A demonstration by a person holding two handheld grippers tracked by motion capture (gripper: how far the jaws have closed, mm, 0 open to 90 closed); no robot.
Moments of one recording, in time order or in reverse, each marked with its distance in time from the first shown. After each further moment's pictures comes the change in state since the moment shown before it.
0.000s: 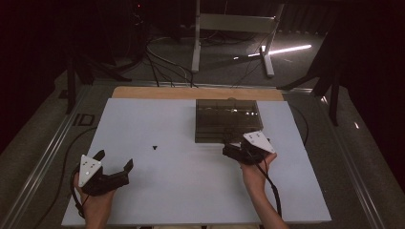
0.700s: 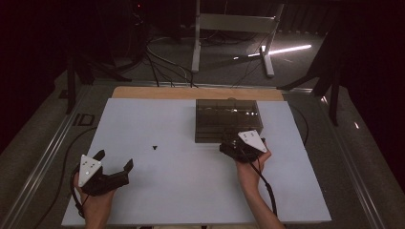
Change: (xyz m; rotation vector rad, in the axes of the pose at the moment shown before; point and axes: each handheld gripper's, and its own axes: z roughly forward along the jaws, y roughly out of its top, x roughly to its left) left arm 0.000 0.000 0.000 0.000 -0.003 0.000; right arm 0.008 -0.010 0.019 -0.009 -0.076 -0.014
